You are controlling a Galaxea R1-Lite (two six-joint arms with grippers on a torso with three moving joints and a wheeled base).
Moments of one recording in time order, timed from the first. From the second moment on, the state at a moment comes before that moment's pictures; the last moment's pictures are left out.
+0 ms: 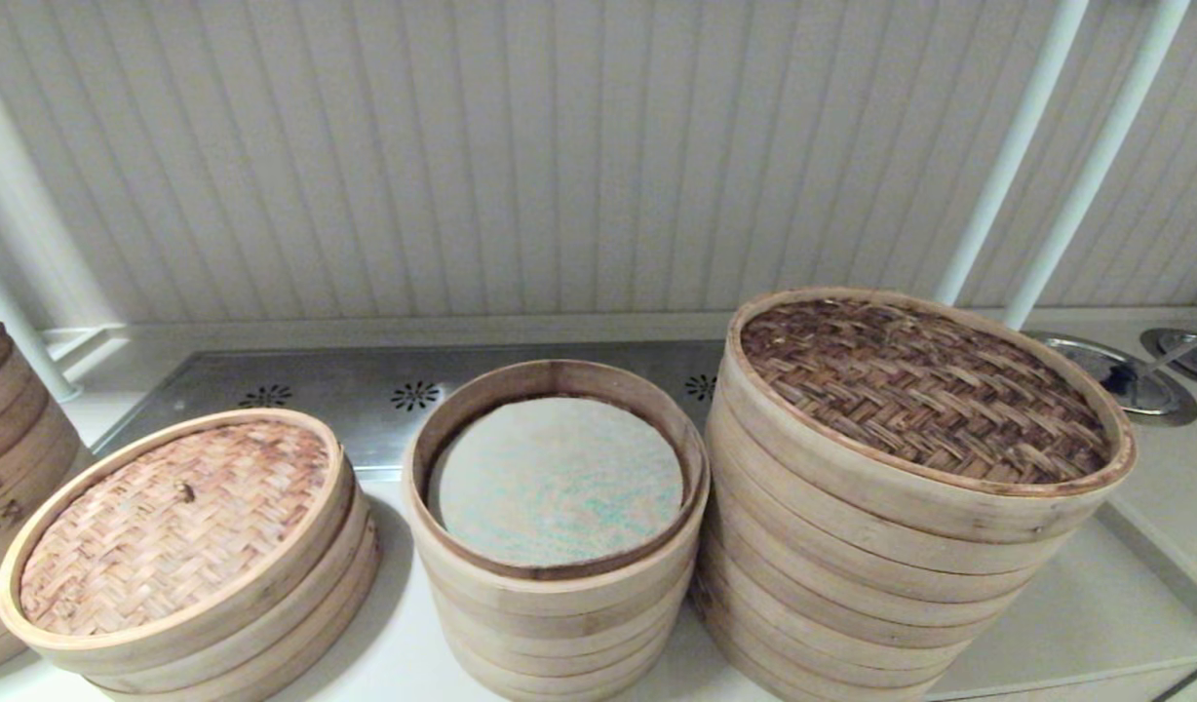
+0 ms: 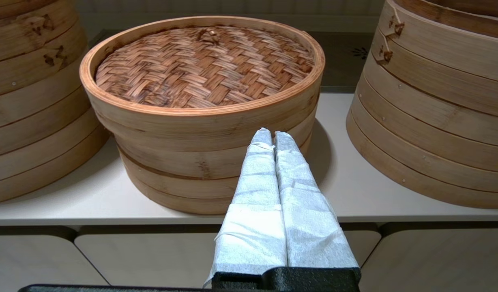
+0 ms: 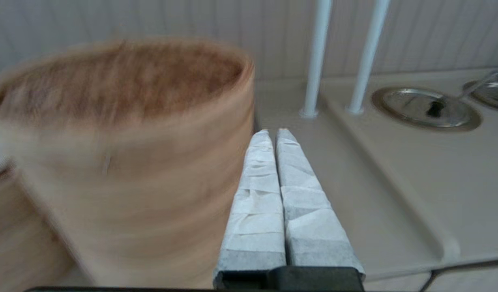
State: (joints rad) left arm 0.00 0.00 -0.01 0.00 0.00 -0.01; right arm -0.09 0.42 -0.35 -0.22 -0.01 0.03
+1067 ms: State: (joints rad) left arm 0.00 0.00 -0.01 0.00 0.00 -0.01; right arm 0.34 1.08 -0.82 -0.23 -0.36 0.05
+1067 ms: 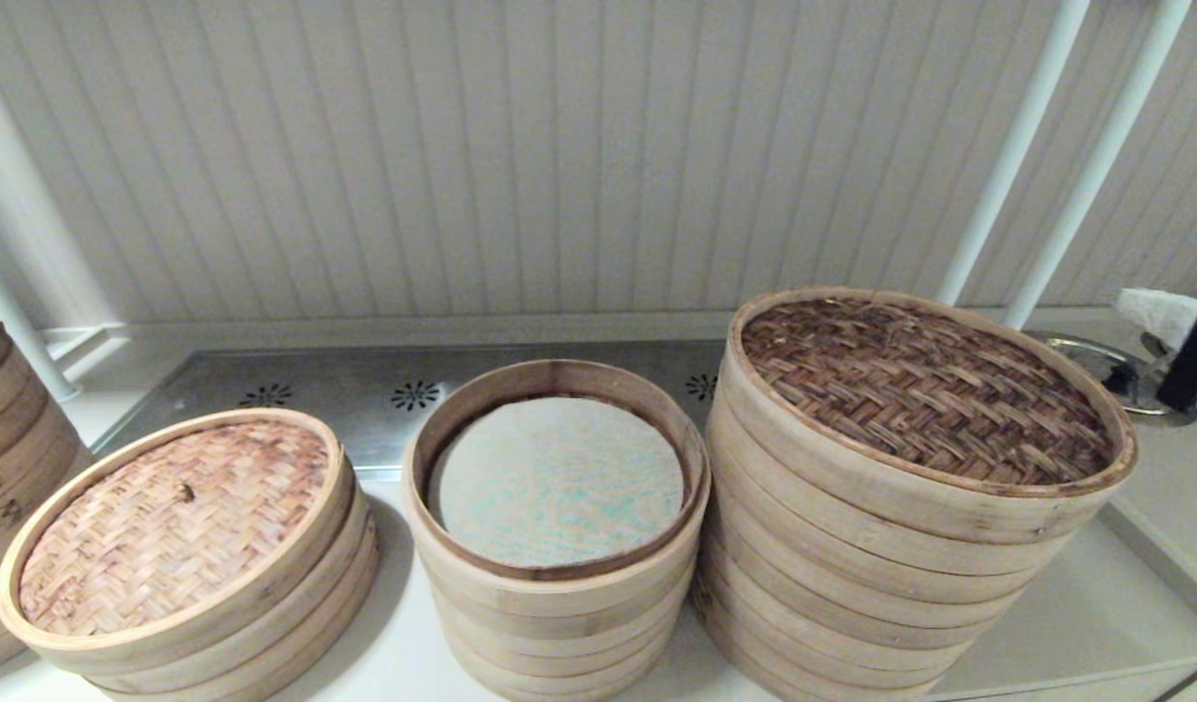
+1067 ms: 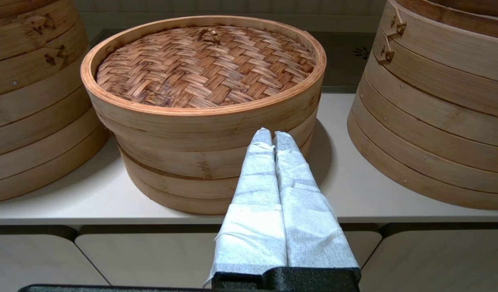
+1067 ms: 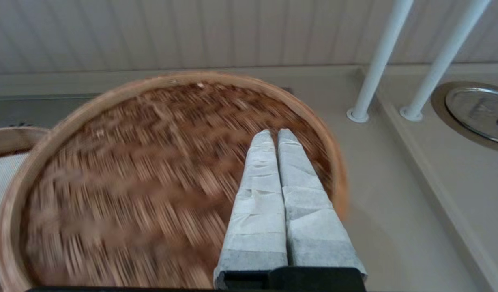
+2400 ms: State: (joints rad) left arm 0.00 0.00 -0.01 0.00 0.00 -0.01; right arm 0.42 1.35 -0.91 -0.21 -0.32 0.11
